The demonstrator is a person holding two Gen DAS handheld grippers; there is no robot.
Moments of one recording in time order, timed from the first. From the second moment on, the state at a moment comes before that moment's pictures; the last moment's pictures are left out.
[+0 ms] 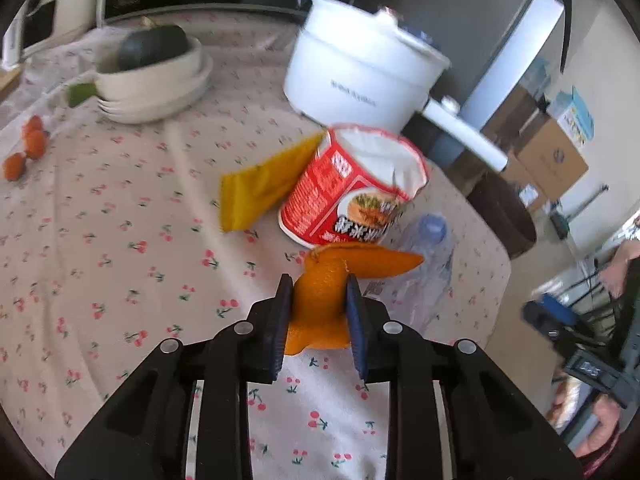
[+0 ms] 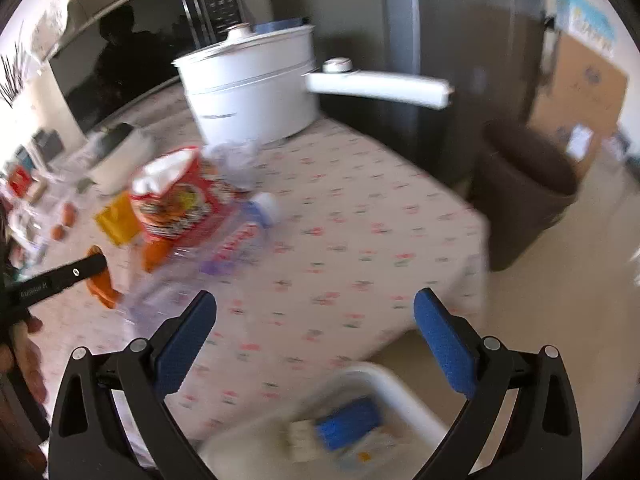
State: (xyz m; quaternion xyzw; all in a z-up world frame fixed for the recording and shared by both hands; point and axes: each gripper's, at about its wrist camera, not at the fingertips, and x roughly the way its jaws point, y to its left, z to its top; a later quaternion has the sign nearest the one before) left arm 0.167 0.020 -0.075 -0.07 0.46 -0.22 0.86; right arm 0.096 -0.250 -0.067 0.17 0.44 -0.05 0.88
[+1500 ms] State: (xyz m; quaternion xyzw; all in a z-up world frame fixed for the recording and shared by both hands) left arm 0.110 0.044 -0.010 -0.11 0.37 -0.23 0.89; right arm 0.128 -0.234 -0.055 0.28 0.39 0.02 0.88
